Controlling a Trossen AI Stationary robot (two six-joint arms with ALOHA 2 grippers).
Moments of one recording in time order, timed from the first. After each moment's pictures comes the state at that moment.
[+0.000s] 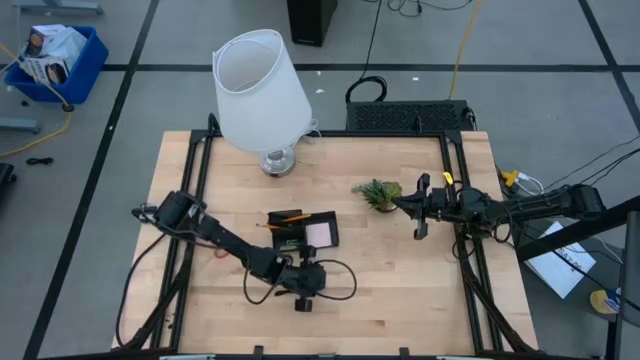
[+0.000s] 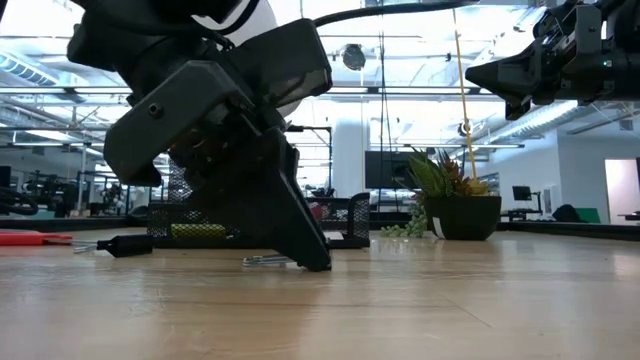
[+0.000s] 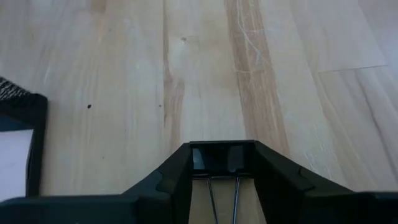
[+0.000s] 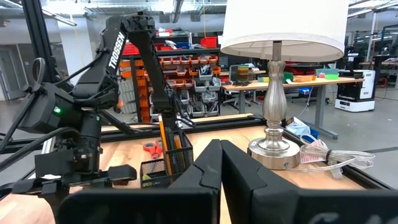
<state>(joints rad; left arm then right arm) -0.43 2.01 1.10 0.00 -0.24 -0.25 0.03 0.53 0.02 0.65 0.18 0.04</state>
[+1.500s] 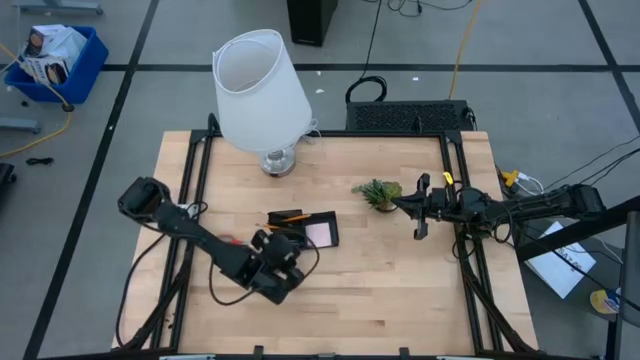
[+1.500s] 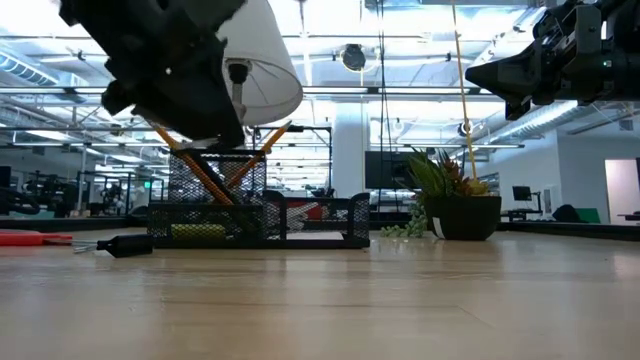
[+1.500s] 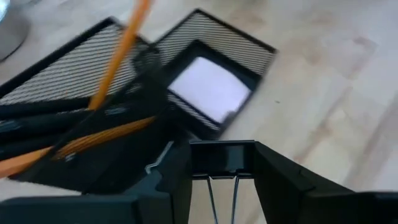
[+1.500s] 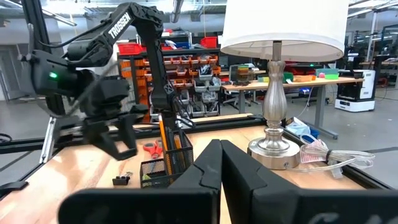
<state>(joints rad) -0.53 1.72 1.10 -0.59 -0.73 -1.20 0.03 0.53 0.02 0.65 0.18 0.04</state>
